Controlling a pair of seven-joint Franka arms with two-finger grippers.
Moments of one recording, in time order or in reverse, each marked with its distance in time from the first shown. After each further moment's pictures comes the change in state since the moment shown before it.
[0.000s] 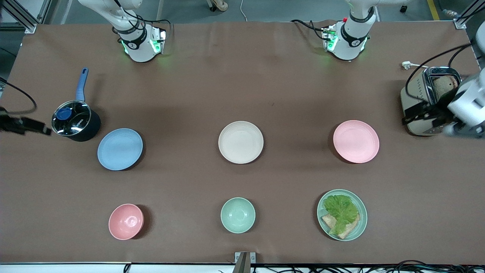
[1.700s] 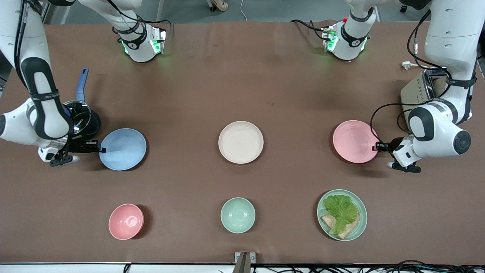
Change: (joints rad) left arm 0.046 0.419 0.075 -0.186 -0.210 0.384 0.326; right arm -0.008 0.254 -0.033 -0.258 0.398 0.316 -0.502
